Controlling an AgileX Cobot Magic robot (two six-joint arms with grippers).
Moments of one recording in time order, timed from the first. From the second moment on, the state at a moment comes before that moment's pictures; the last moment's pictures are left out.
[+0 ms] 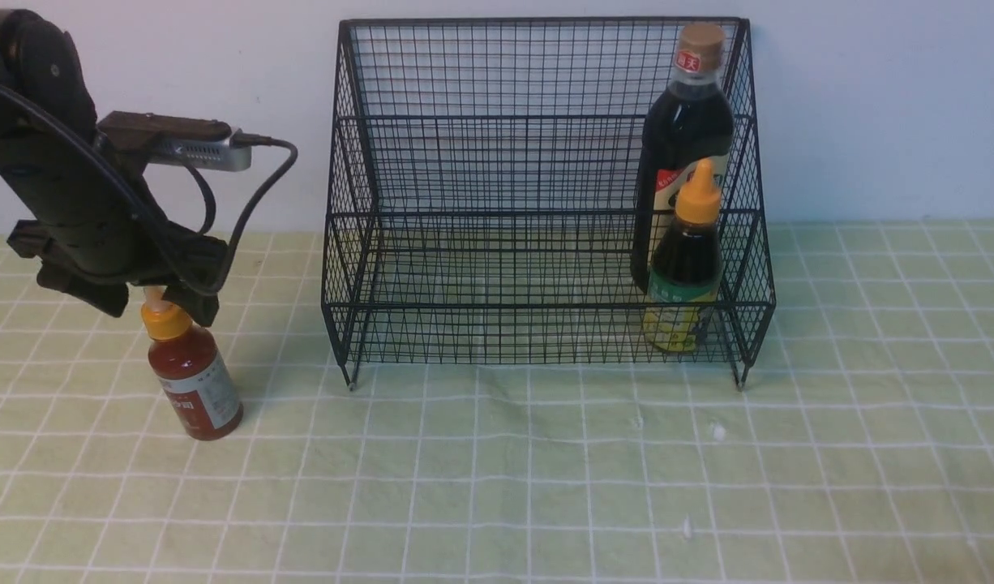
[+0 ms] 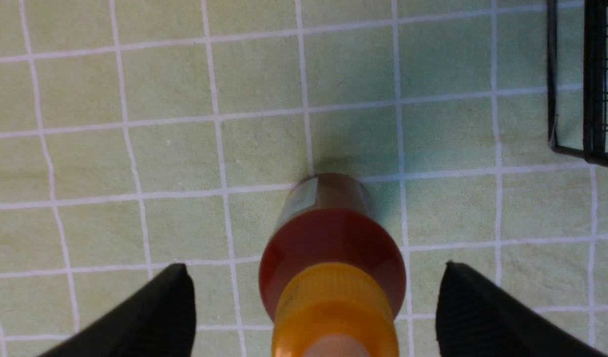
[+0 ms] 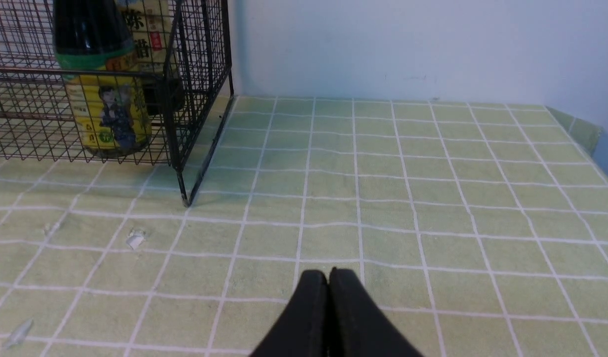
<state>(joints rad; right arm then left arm) 0.01 -0.01 0.02 -0.04 0.39 0.04 -0.01 1.81 -1.46 0.00 1.04 0.07</state>
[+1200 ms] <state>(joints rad) 0.01 -0.01 0.02 -0.04 0.39 0.04 -0.31 1.63 -1.89 -0.12 1.27 0.07</state>
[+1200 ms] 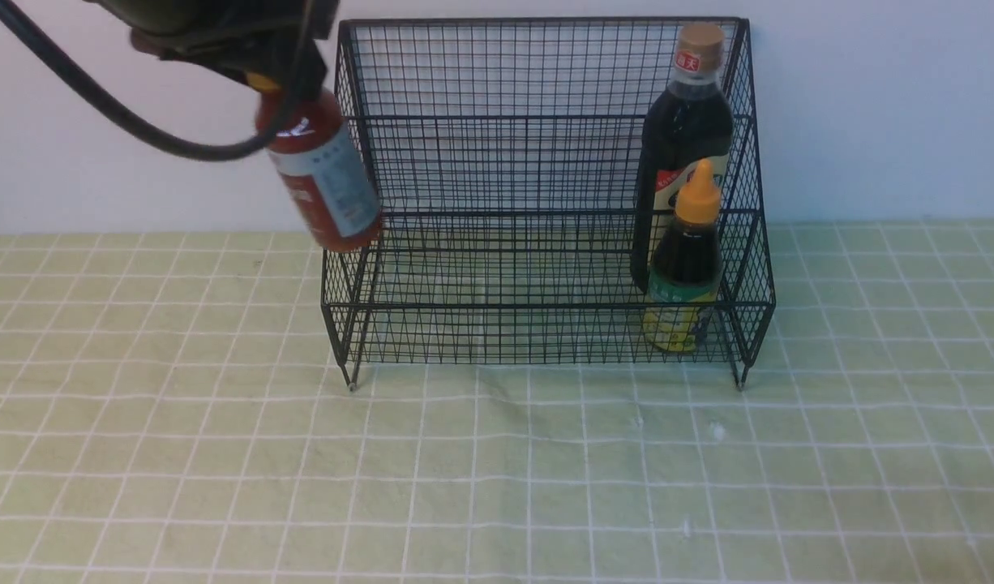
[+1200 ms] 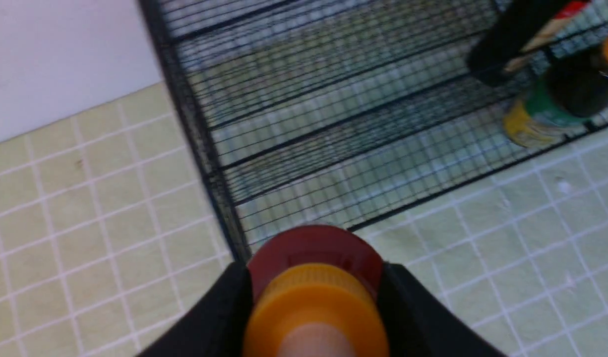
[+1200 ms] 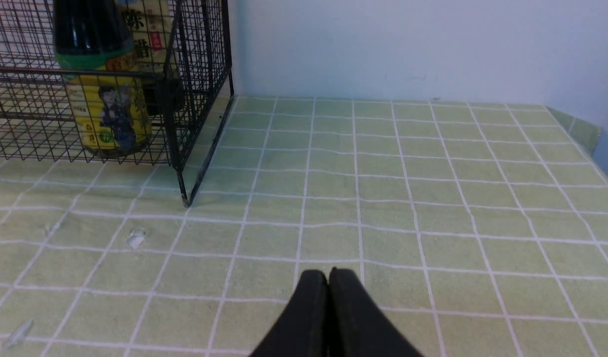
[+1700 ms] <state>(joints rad) 0.01 -0.01 0.02 -0.04 0.39 0.04 -0.39 1.83 -1.90 -0.04 1.14 0.03</state>
